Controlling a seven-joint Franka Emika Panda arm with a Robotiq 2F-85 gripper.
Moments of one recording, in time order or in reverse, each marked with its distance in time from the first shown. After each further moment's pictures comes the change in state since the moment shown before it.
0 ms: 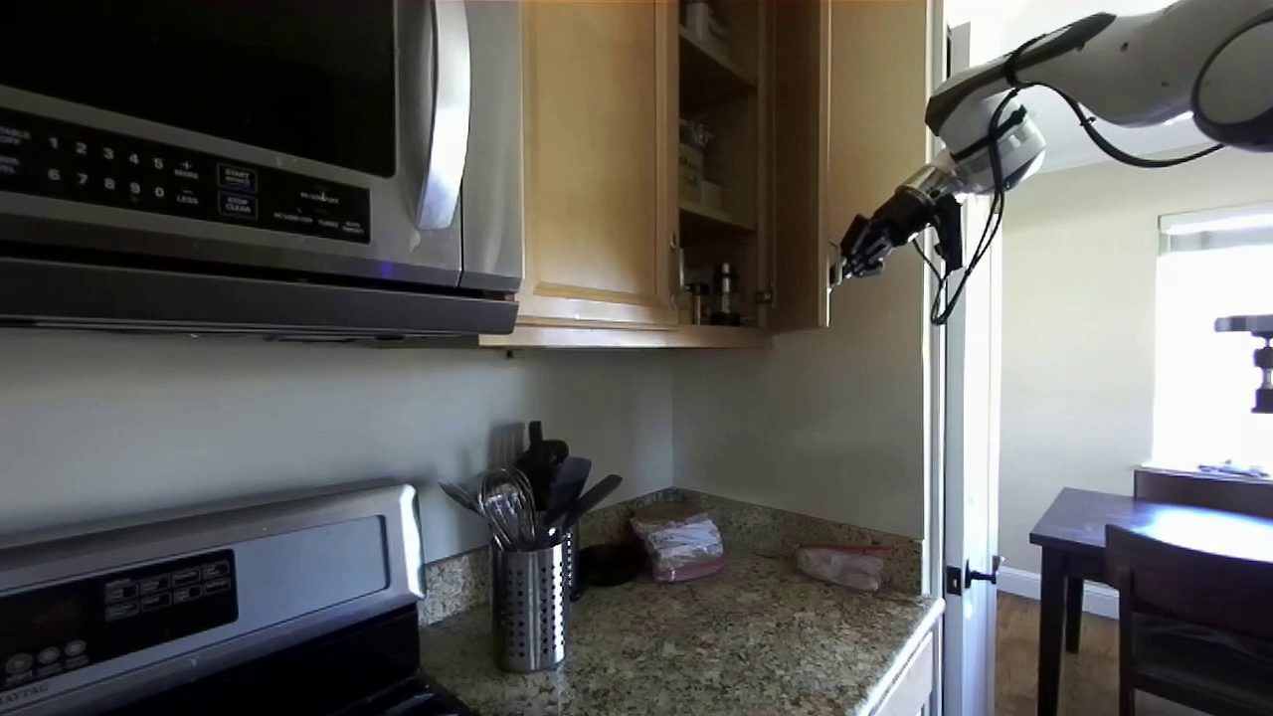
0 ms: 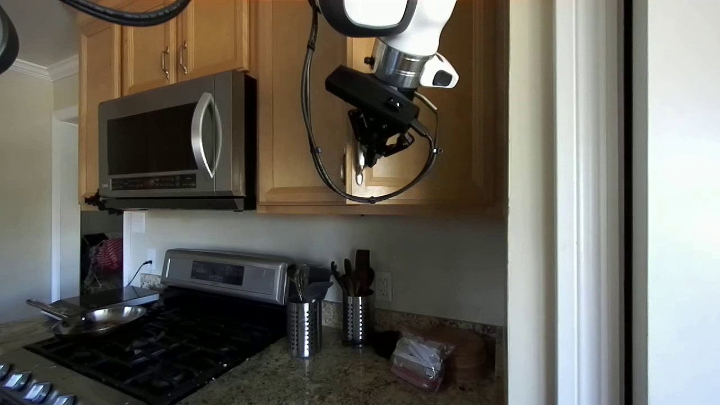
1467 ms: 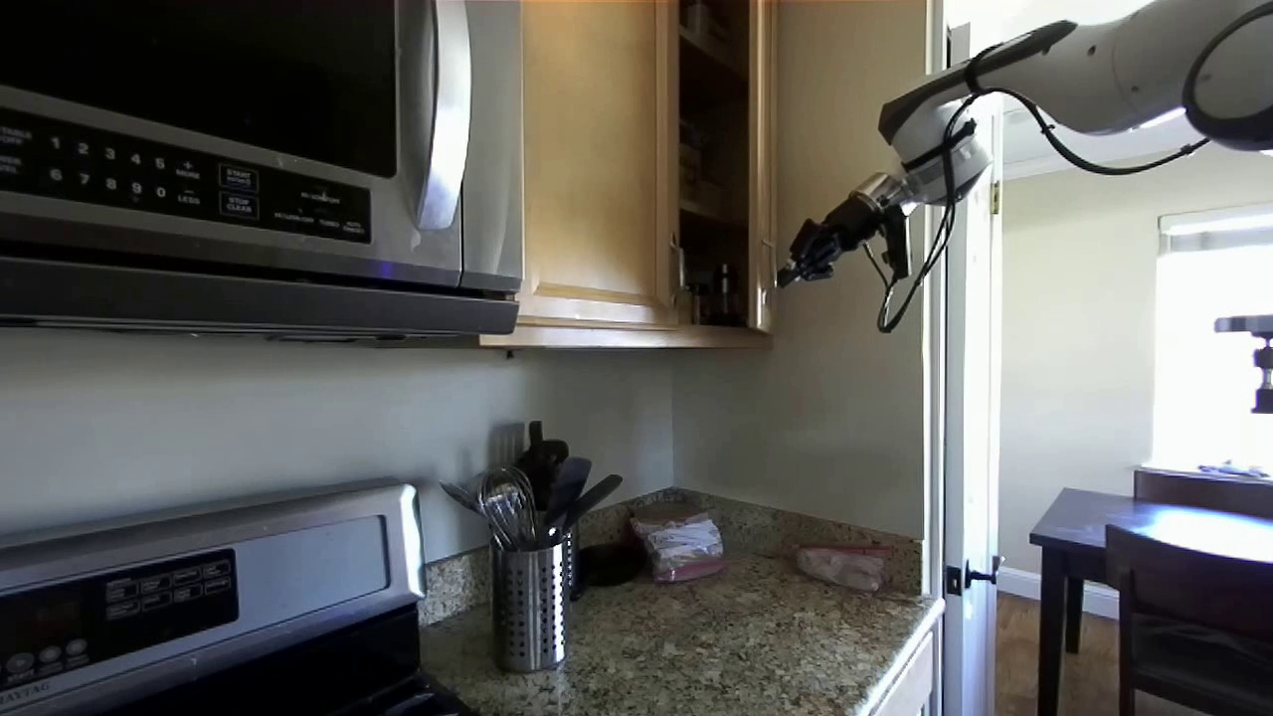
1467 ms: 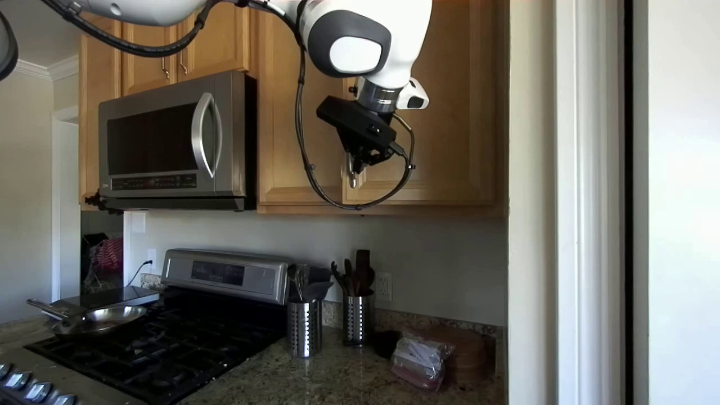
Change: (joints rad) arm 0.075 0.015 0.082 -0.027 0.035 0.168 -0.001
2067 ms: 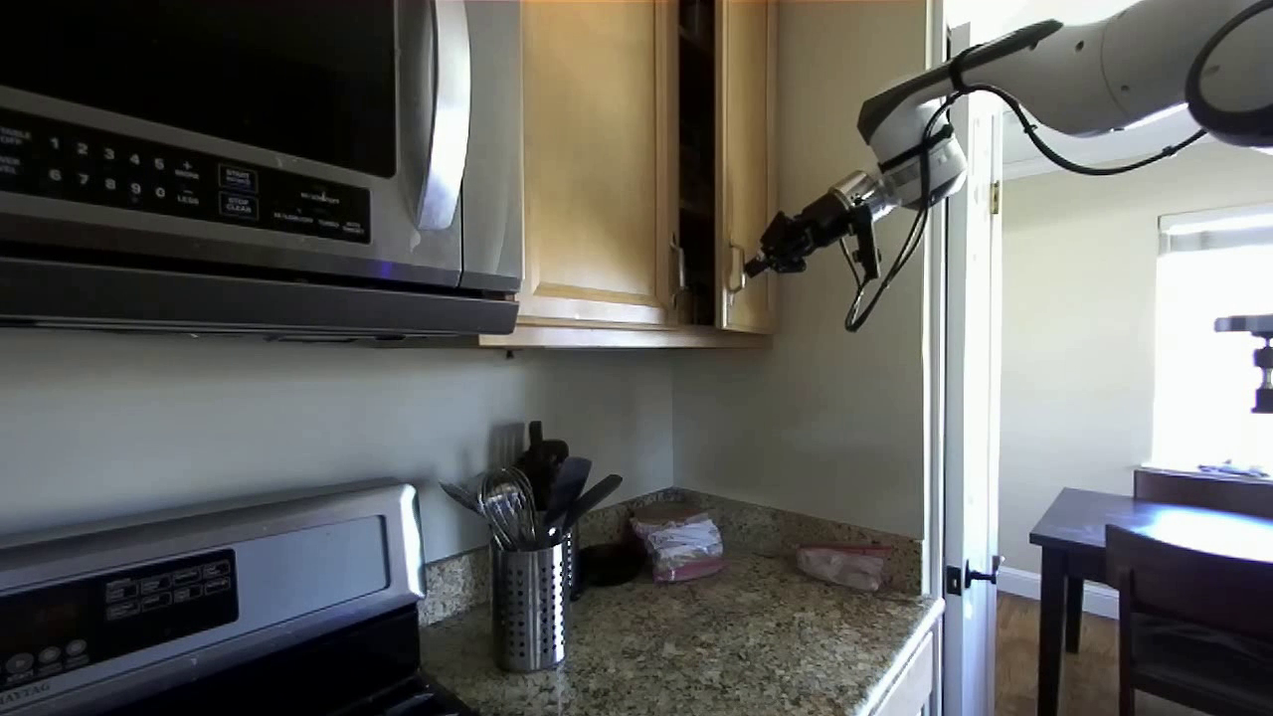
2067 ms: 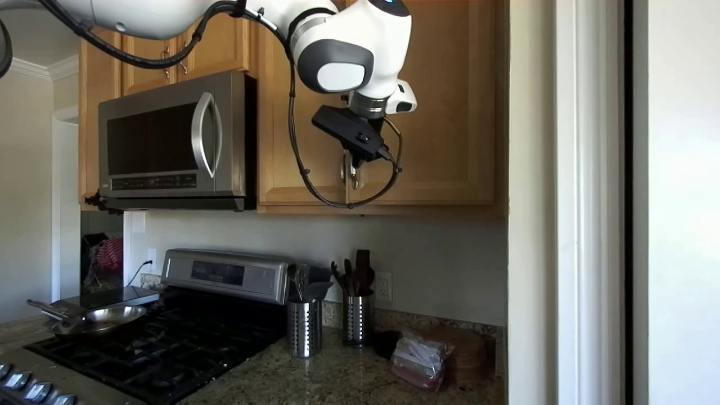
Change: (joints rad) arm 0.043 0.000 0.047 -0.023 0.083 0.181 0.013
